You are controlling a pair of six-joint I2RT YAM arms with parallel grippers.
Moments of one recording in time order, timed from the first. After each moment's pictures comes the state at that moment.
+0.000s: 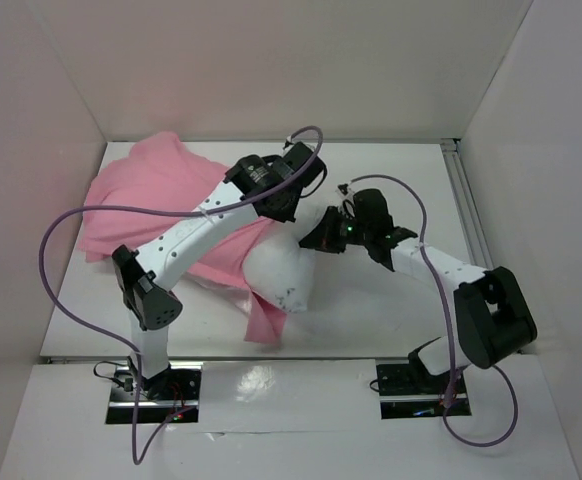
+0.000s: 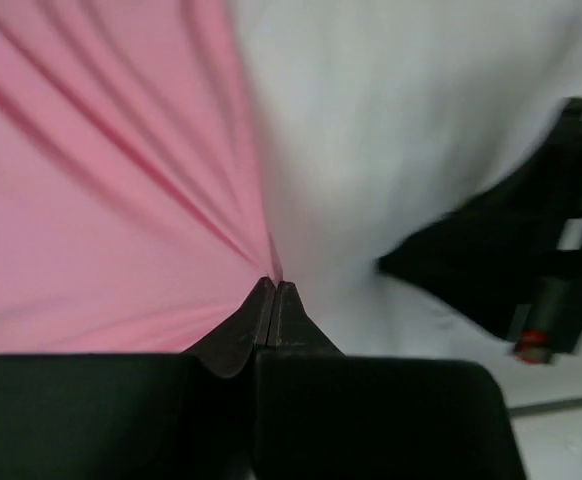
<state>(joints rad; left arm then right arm) -0.84 1.89 2.10 -1.27 -0.49 -0.44 0.43 1.44 0.80 0.08 -0.55 0.81</state>
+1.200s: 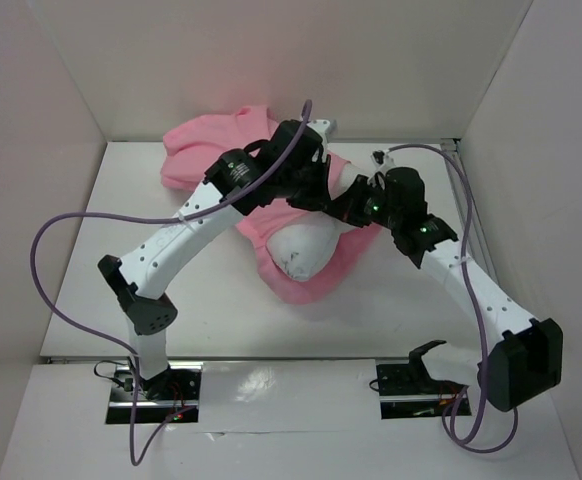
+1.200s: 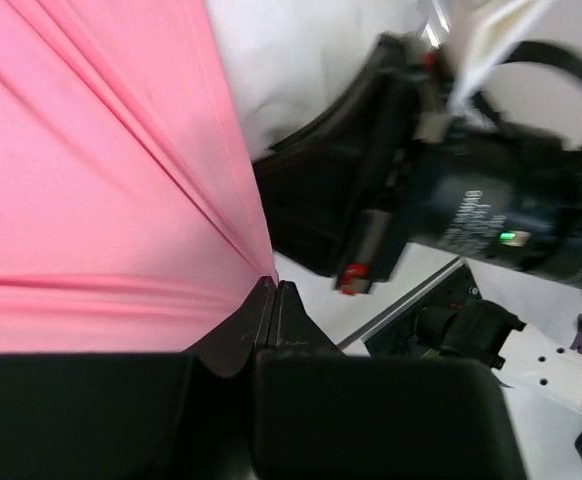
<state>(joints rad) -0.87 1.85 2.28 -1.08 -0.03 -0.53 0.38 1.21 1.00 -0.16 -0.34 0.71</state>
